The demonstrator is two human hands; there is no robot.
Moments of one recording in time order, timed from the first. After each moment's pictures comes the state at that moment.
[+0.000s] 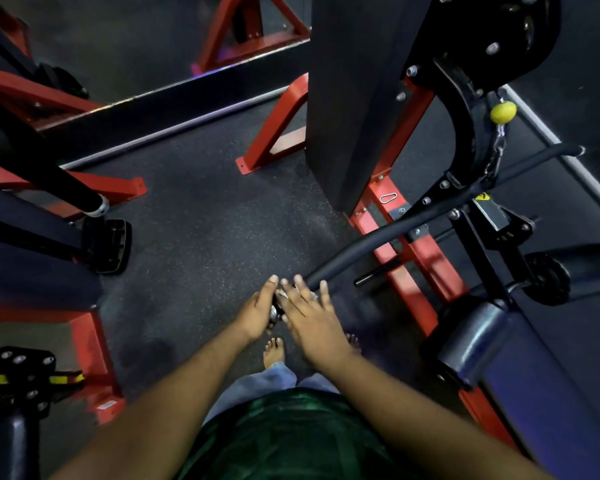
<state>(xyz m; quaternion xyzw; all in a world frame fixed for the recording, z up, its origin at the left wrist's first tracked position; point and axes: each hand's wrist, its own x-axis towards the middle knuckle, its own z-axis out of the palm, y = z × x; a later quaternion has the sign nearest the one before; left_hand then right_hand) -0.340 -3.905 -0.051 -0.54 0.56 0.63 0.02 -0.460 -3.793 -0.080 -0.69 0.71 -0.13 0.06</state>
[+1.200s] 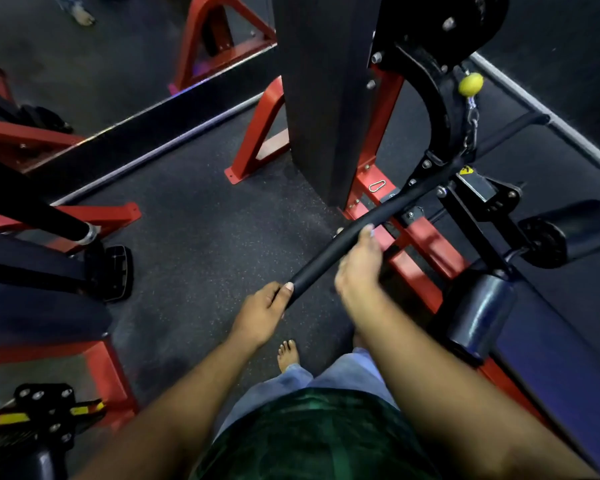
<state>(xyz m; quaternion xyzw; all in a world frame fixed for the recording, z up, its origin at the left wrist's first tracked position) -0.349 -3.899 -0.032 -0.48 0.74 0.46 0.03 -0.542 -3.866 -0.033 0.19 0.57 -0.75 0.28</state>
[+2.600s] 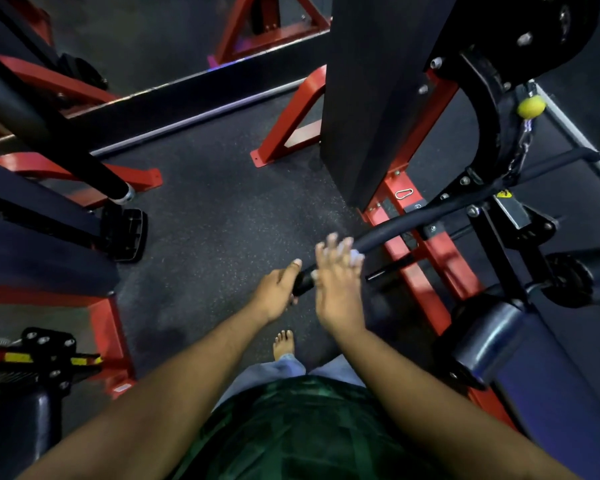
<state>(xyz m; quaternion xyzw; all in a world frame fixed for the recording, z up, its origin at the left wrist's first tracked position) -0.352 -3.918 -0.036 -0.53 0.61 0.59 -0.01 -0.475 -3.827 -0.071 -0.53 0.80 -0.27 0.11</state>
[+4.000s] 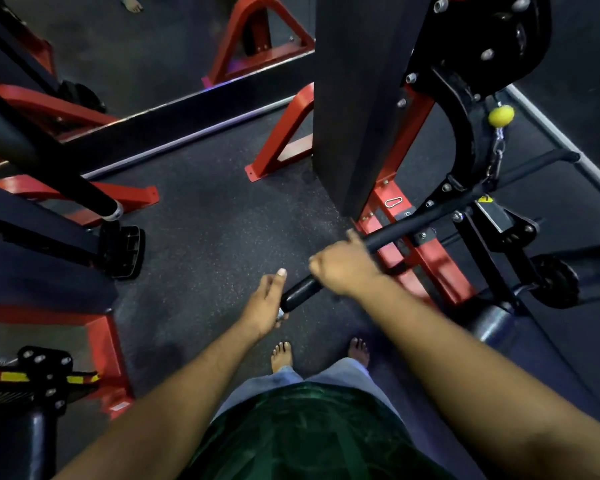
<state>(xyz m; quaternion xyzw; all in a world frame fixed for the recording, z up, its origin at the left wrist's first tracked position) -0.357 -3.899 -0.025 -0.58 0.56 0.59 -0.02 -0.554 -3.872 0.001 -0.66 0.73 0.14 0.16</state>
